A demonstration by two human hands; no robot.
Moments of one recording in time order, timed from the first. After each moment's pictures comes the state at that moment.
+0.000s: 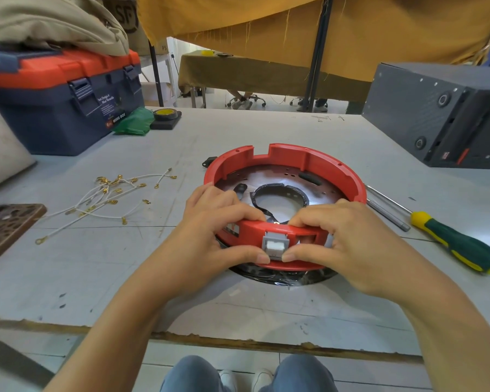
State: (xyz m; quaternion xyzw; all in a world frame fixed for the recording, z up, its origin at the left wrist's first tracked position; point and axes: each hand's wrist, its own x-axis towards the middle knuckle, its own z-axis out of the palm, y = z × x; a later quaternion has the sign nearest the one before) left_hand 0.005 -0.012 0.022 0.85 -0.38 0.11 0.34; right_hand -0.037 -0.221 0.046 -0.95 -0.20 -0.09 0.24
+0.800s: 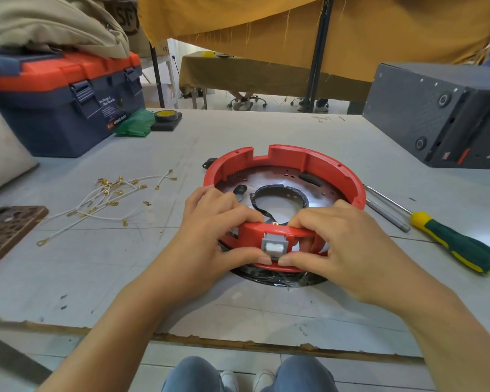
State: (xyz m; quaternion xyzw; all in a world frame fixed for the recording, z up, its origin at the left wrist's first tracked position) left_hand 0.001 -0.017 0.021 0.87 -0.37 0.17 0.29; right_hand -0.042 -0.216 0.043 -0.96 -0.21 -0.13 0.15
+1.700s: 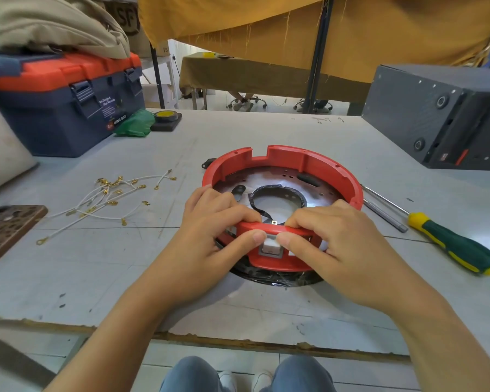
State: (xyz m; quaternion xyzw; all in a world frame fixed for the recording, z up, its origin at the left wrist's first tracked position) left_hand -0.004 -0.020 0.021 0.86 -0.35 0.15 0.34; right_hand -0.044 -0.213 0.040 -0.95 -0.19 -0.14 0.18
